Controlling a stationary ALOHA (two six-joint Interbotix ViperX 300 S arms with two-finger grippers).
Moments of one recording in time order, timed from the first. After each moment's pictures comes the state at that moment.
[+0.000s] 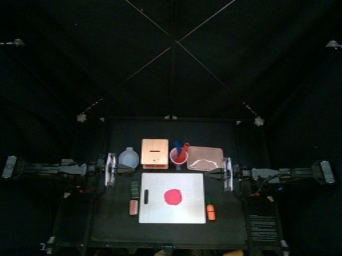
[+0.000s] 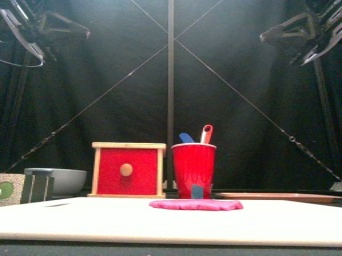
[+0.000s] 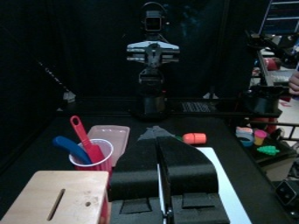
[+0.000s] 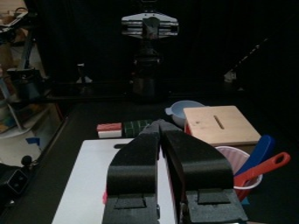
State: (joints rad) left arm 0.00 -0.96 1.19 0.00 -0.30 0.00; right arm 0.00 -0.96 1.19 0.00 -0.29 0.00
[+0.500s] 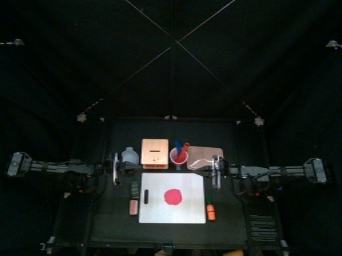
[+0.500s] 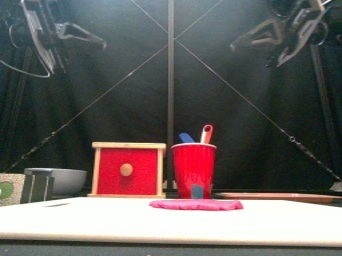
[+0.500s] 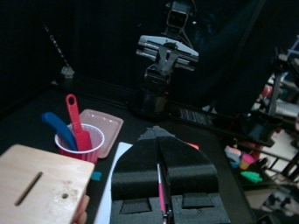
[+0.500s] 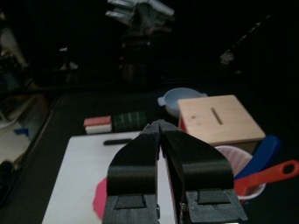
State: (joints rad) left arm -0.03 -0.76 1.16 -0.34 -0.47 -0.03; right arm -0.10 -0.70 1.00 0.01 -0.26 0.02
